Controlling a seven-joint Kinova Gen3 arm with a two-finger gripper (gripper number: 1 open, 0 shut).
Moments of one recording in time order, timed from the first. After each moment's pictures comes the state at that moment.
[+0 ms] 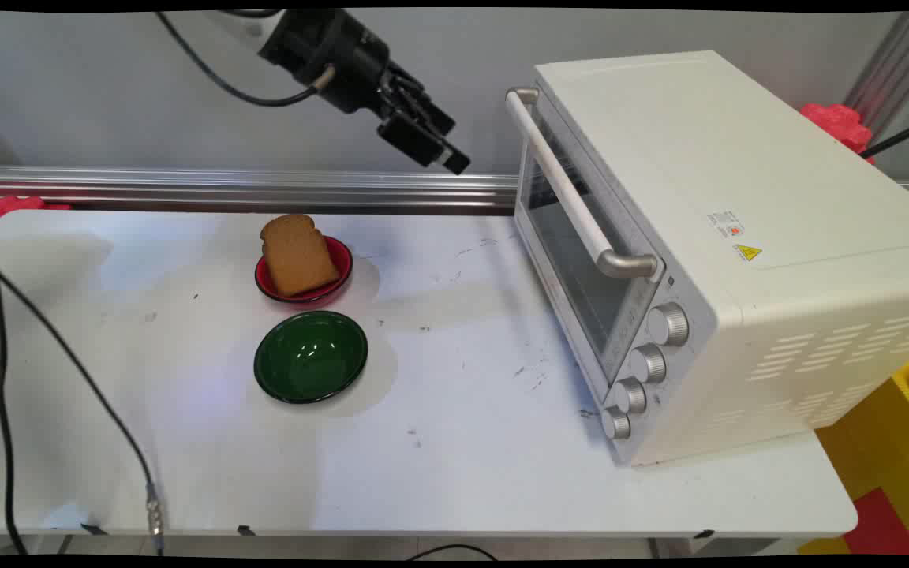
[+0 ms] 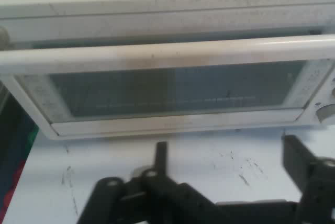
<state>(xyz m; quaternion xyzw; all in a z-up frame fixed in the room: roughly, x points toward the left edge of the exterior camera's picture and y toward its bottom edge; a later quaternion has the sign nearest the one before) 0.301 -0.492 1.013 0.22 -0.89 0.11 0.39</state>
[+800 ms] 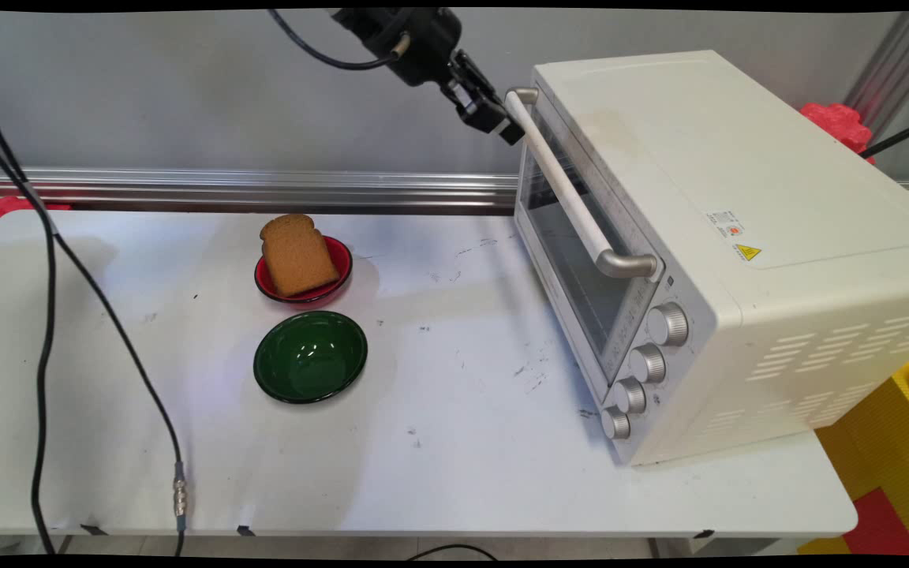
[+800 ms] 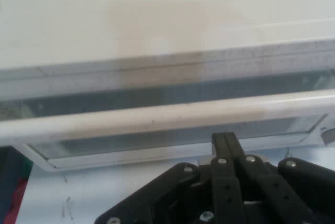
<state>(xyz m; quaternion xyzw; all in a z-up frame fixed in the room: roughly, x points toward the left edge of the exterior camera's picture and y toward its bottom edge) 0.240 -0.533 1.038 0.20 -0.90 0.09 0.36</state>
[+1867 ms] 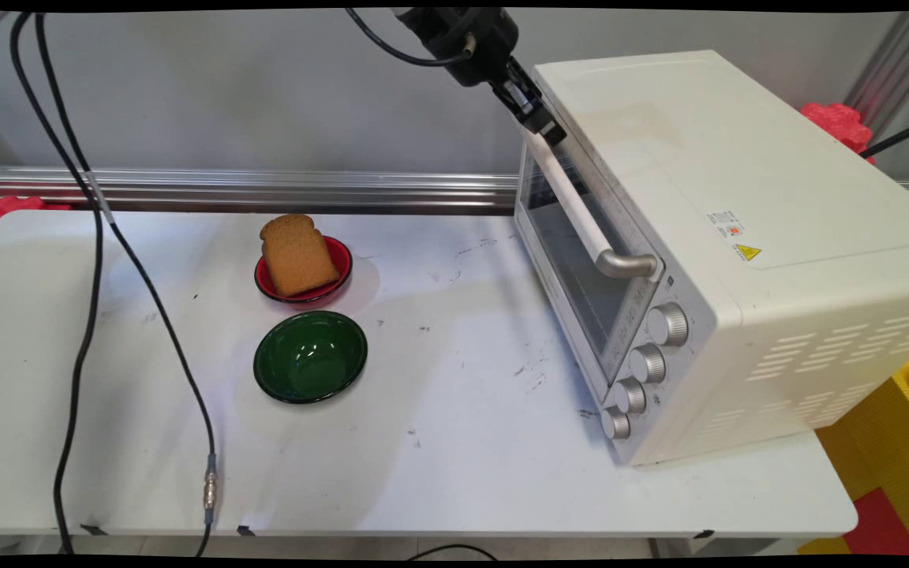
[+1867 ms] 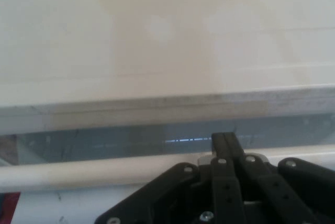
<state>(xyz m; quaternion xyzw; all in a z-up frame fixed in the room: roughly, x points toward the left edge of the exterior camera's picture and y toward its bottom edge) 0.194 -0.566 1.032 0.22 -0.91 0.08 0.35</state>
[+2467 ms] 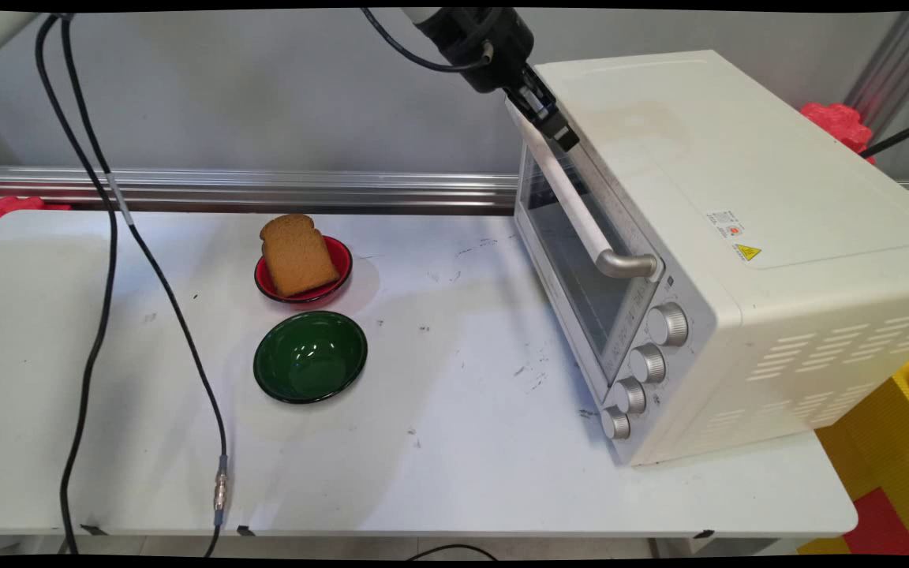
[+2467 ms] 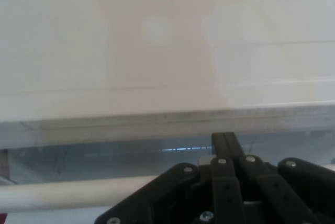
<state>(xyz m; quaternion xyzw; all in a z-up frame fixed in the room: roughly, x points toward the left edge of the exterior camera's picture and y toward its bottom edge) 0.182 -0.576 1.023 0.23 -0.90 0.07 0.35</state>
